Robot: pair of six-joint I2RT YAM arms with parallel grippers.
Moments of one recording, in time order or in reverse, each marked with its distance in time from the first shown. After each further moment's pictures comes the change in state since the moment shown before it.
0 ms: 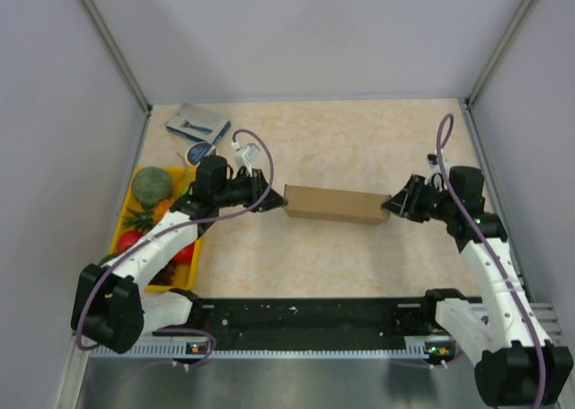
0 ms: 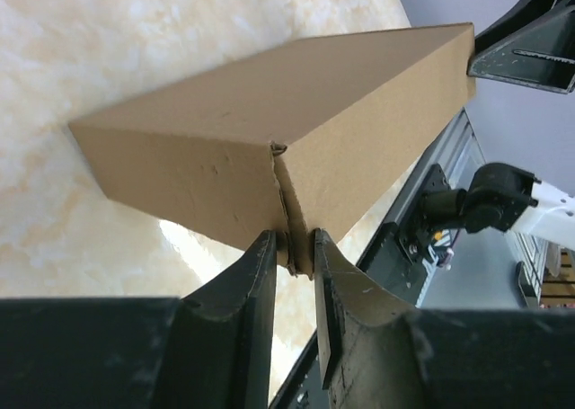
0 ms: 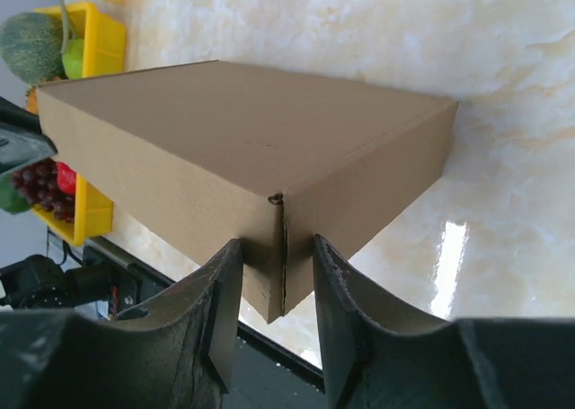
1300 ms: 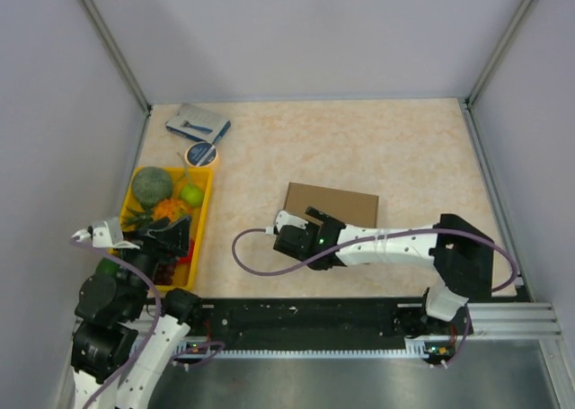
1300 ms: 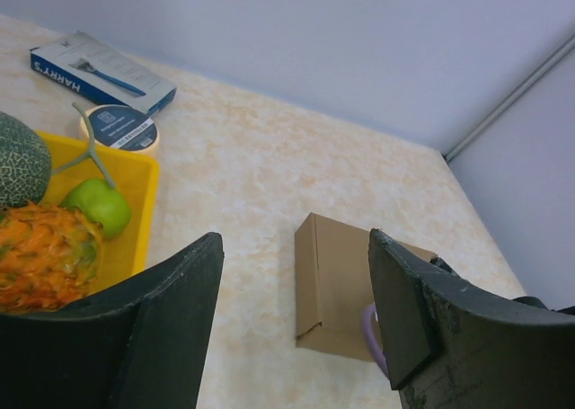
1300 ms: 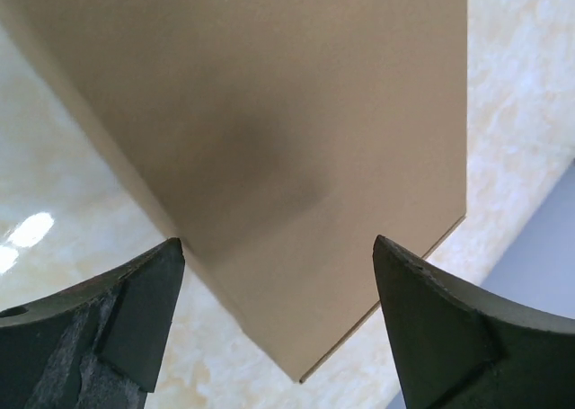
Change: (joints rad) left arm 0.014 -1.146 0.034 -0.639 -0.866 0.028; right arm 1.223 0.714 0.307 -0.131 1.214 -0.357
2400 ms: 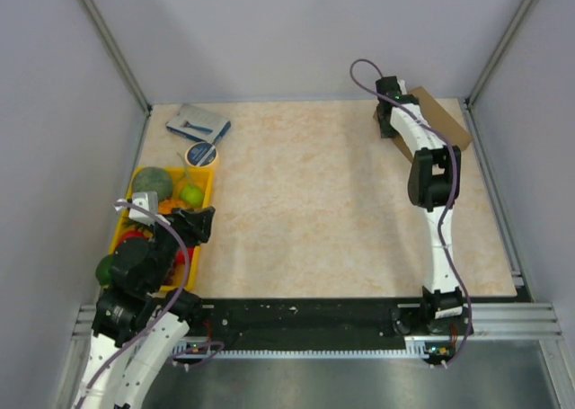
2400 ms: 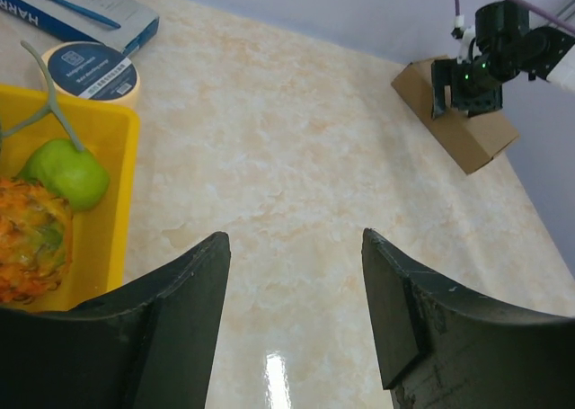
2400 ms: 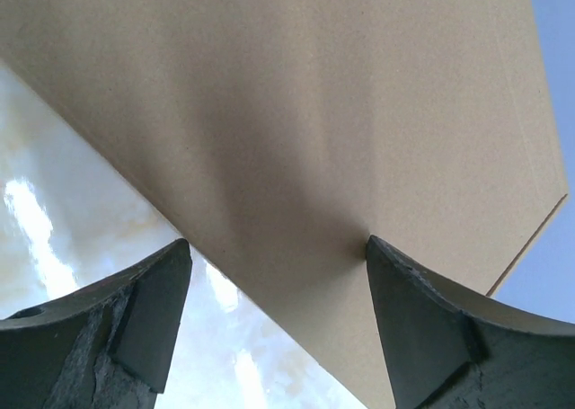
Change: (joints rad) left arm 0.000 0.118 -0.118 0.093 0.056 0.001; right arm -1.080 0.813 1.081 -0.057 -0.076 -0.034
